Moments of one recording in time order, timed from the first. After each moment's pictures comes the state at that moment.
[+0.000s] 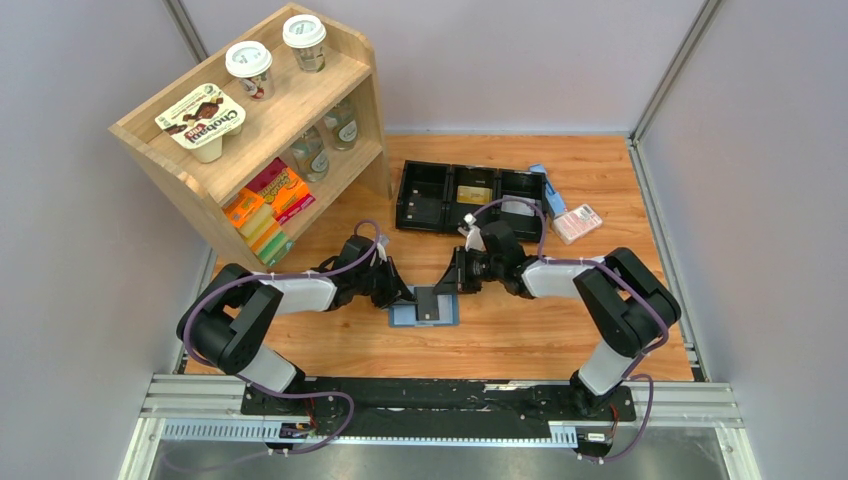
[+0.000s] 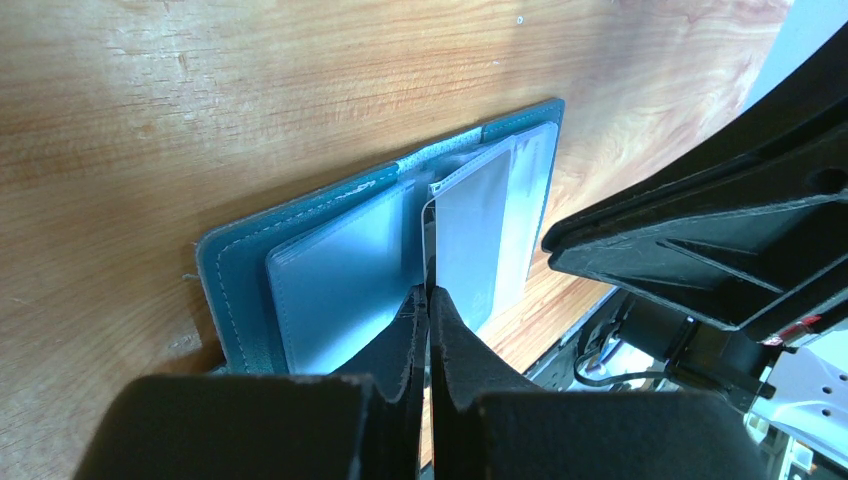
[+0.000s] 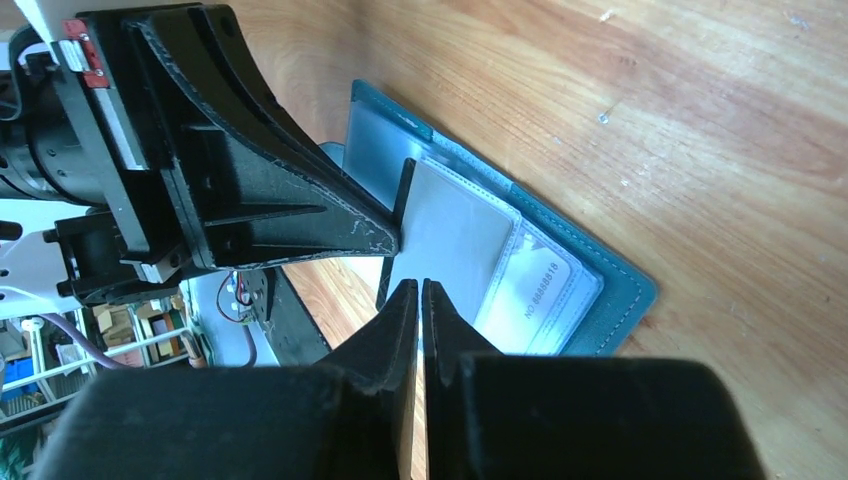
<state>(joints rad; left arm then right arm) -0.55 1.52 0.53 0.17 0.44 -0.93 0.59 1.67 0.70 0.30 -0.62 0.74</state>
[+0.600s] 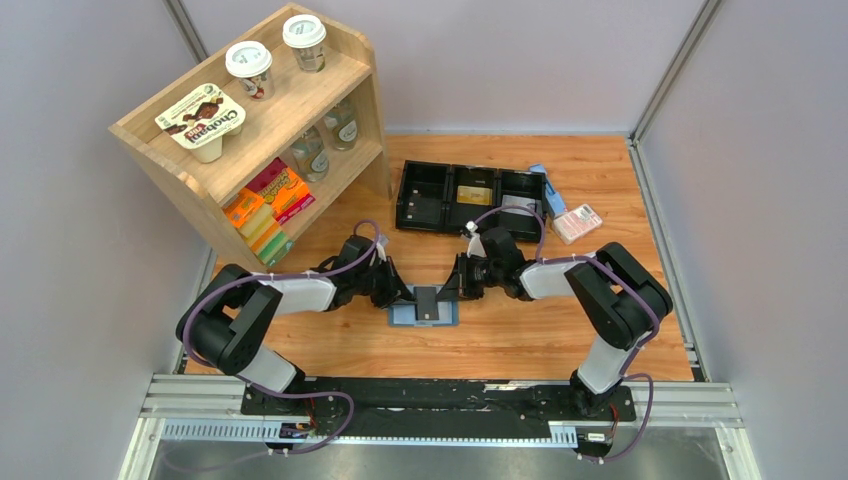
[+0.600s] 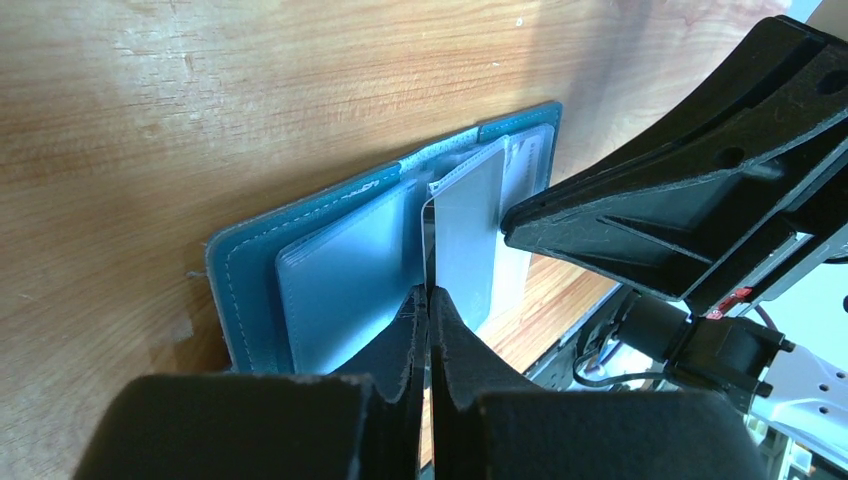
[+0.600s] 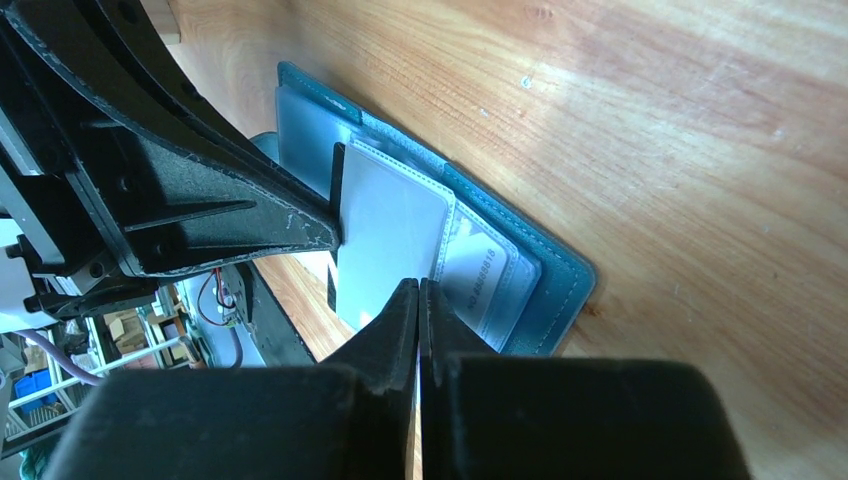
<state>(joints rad) -0.55 1.52 0.53 0.17 0.44 -0.93 0.59 1.73 0.67 0.31 -0.60 0.75</state>
